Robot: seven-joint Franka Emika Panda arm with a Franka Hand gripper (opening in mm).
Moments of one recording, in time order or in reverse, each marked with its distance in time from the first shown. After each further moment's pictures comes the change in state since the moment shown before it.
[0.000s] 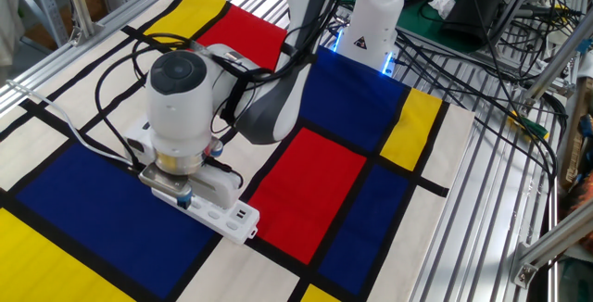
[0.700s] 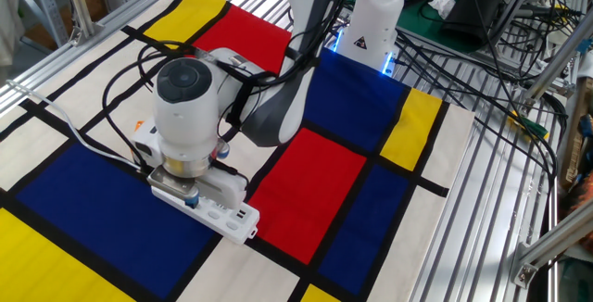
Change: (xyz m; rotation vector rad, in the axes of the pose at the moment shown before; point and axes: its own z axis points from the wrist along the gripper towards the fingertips) arm 0.010 0.008 0.009 -0.003 0.030 0.006
